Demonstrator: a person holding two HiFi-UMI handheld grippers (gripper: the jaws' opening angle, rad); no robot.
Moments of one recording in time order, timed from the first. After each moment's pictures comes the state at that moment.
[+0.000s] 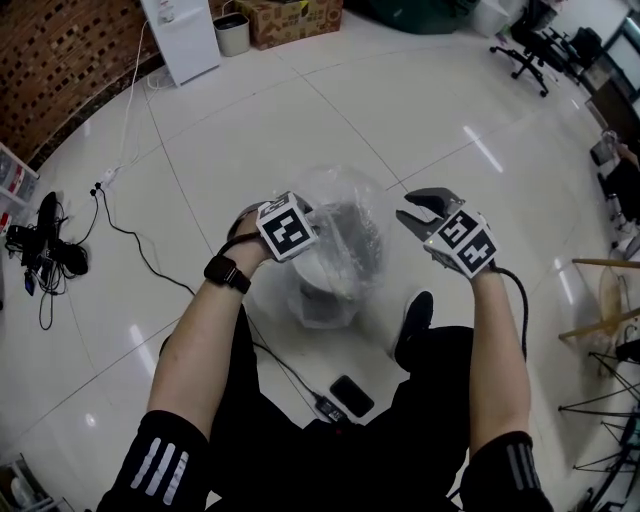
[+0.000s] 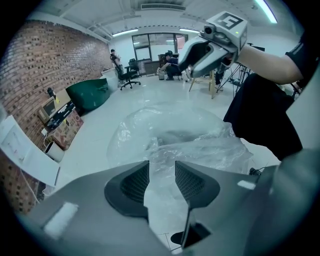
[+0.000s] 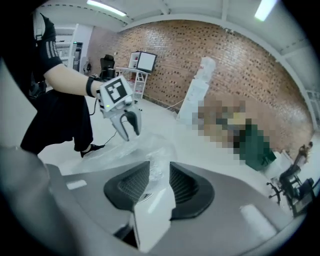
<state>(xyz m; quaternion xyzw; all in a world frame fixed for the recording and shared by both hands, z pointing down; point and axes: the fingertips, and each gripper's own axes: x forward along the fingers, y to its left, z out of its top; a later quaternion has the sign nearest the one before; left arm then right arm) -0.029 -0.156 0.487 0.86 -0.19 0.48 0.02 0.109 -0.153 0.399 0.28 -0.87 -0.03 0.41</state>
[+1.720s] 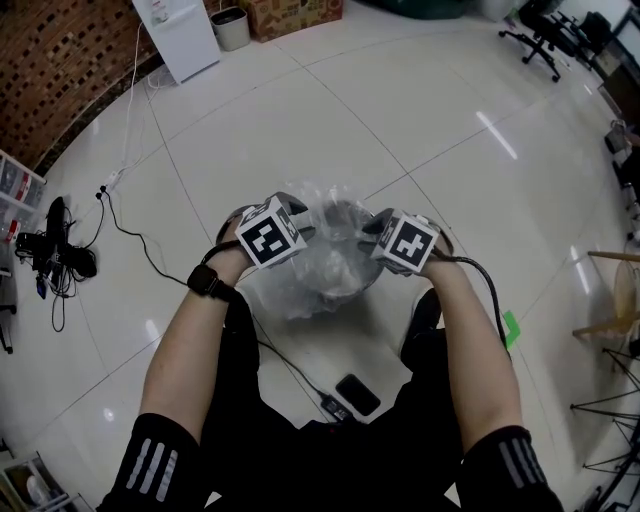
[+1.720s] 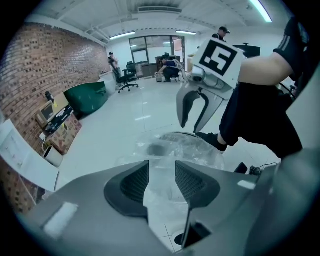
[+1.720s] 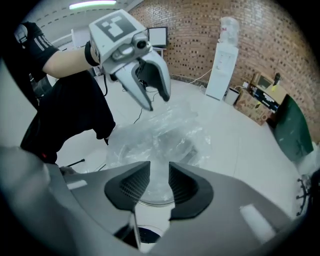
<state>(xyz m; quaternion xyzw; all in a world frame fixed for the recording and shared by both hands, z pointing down) -0.030 -0.158 0.486 0.86 -0.17 0.47 0.02 0.052 -0.125 0.521 0.12 -0.85 0.08 0.51</state>
